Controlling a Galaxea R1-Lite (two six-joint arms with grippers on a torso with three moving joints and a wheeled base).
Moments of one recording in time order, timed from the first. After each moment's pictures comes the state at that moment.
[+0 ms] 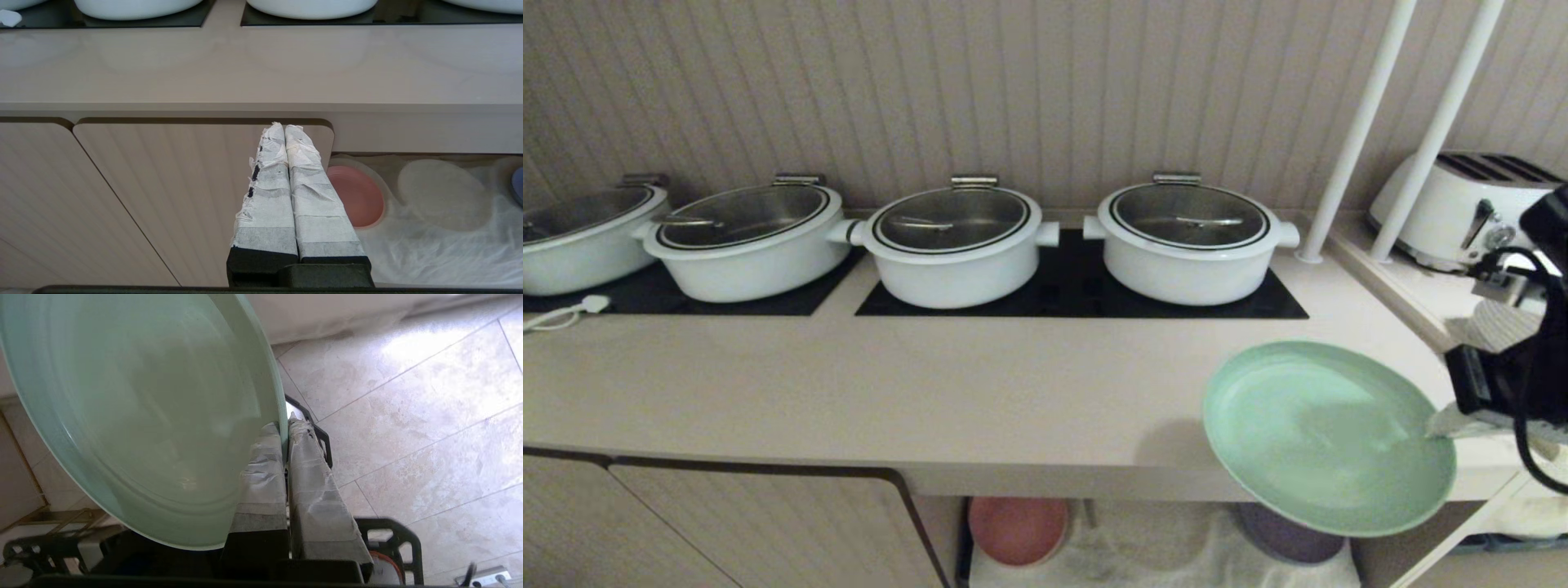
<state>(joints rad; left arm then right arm) 0.00 0.00 0.00 0.00 0.00 0.01 0.11 1.49 -1.23 0.83 0.05 0.37</state>
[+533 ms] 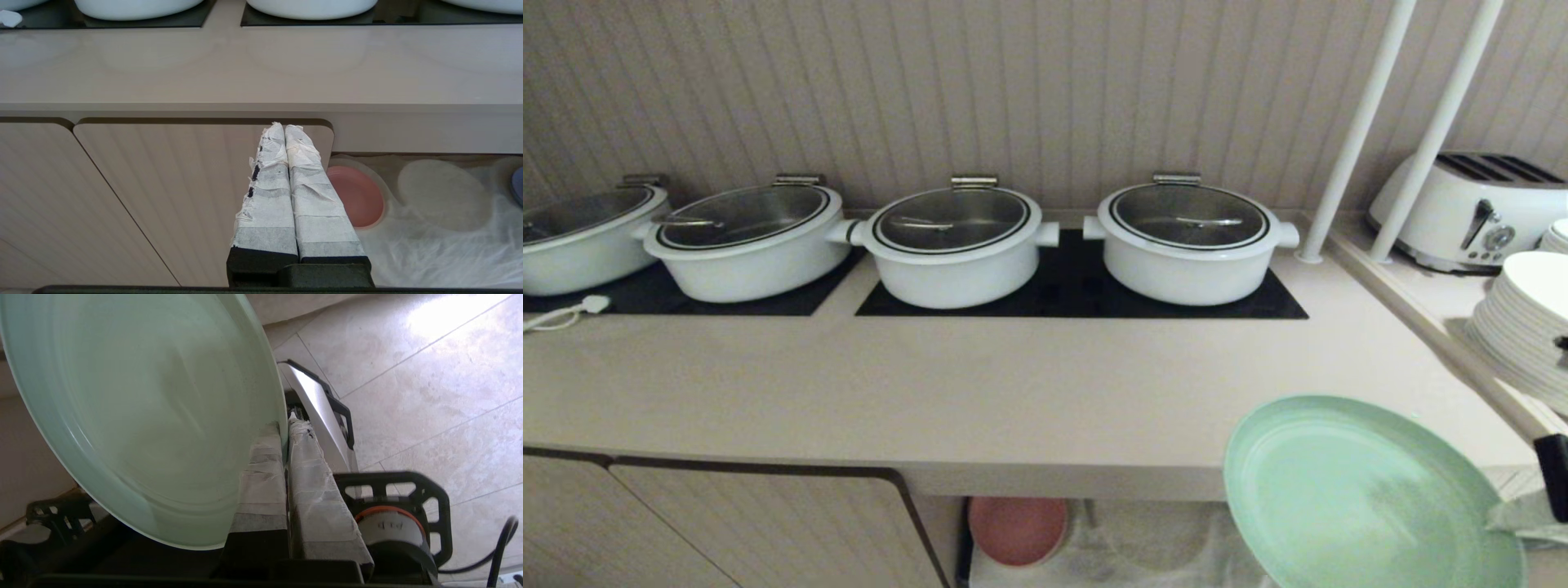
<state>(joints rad) 0.00 0.00 0.00 0.00 0.00 0.01 0.11 1.24 -0.98 0.83 0.13 0.43</state>
